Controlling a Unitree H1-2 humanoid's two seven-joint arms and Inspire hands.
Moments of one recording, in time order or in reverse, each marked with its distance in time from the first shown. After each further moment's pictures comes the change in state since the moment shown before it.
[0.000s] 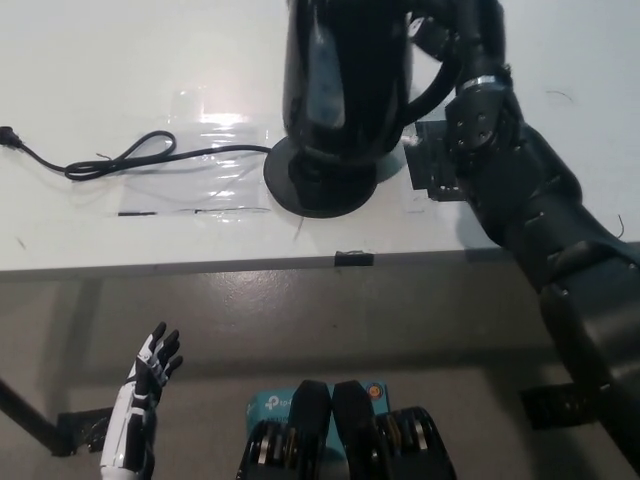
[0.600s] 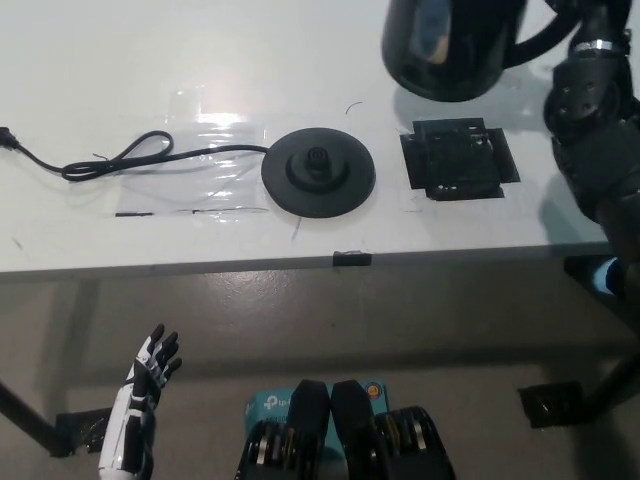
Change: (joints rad) left_arm 0.003 -0.003 0.009 0.002 -0.006 0.000 -0.013; right_arm 0.021 -0.173 -0.007 -0.036 -0.002 -0.065 -0.082
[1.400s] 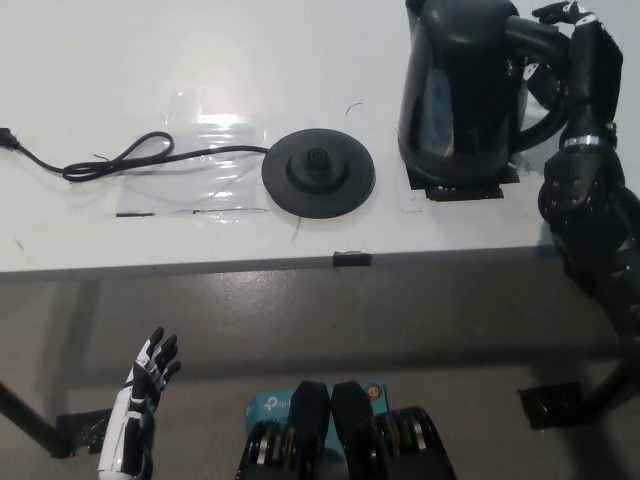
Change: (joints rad) left_arm 0.004 -0.002 0.005 0.006 -0.002 0.000 -0.003; right_arm 0.178 0.013 0.124 -0.012 -0.045 -0.047 -0.091
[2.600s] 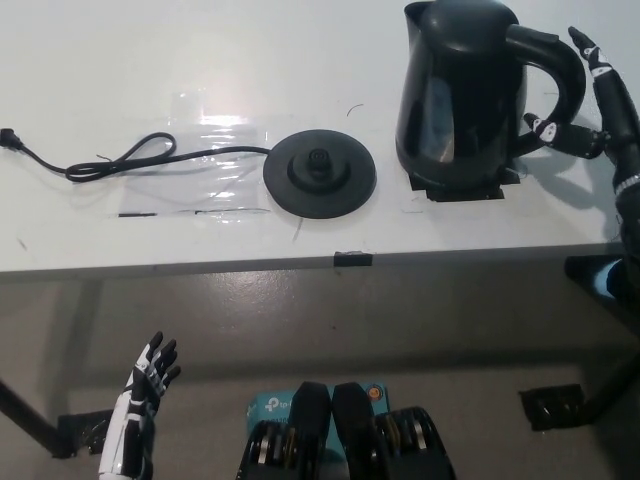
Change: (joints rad) left_arm 0.000 0.000 0.002 0.024 -0.009 0.002 0.000; right_arm 0.214 -0.153 -0.080 -0.353 0.227 0.021 0.580
